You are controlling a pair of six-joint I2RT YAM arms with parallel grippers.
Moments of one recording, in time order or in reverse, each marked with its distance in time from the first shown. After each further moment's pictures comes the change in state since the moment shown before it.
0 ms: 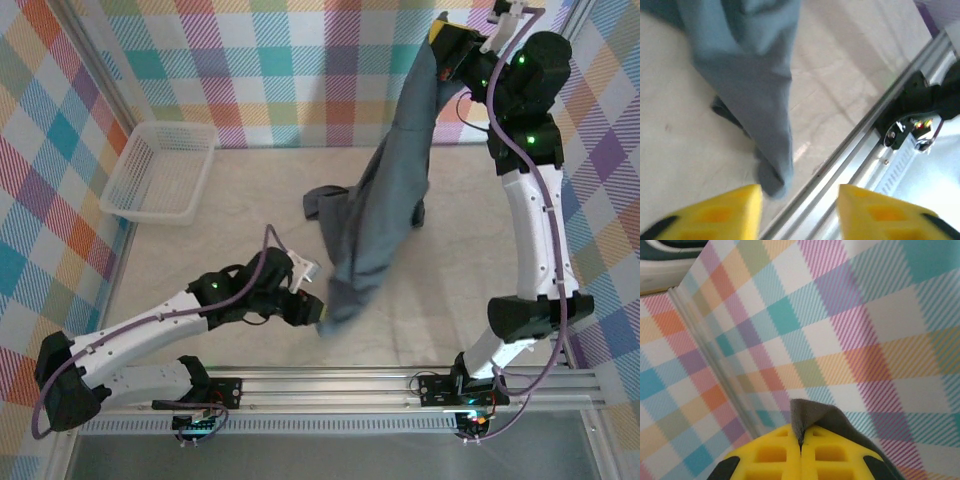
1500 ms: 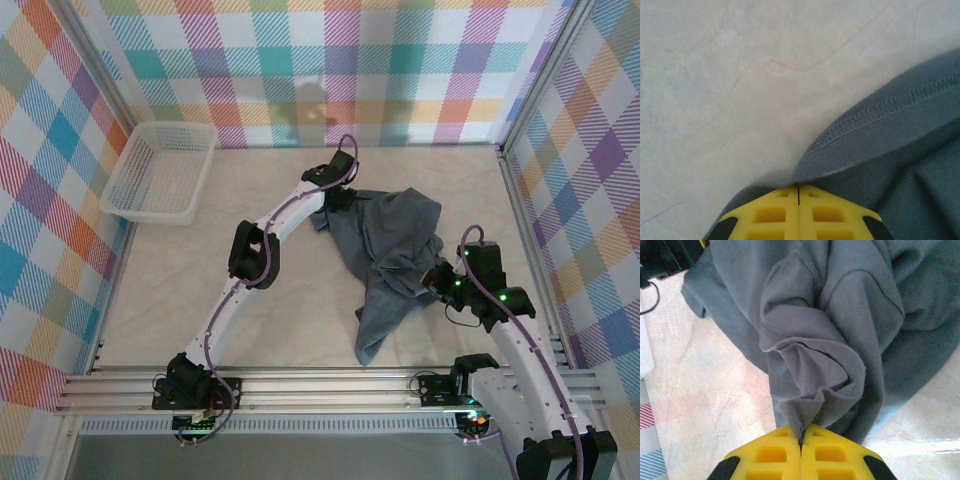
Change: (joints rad) left arm 0.400 1.653 1.702 -0.271 -0.336 0.359; right arm 0.001 -0.907 -1.552 -0.447 0.185 0.264
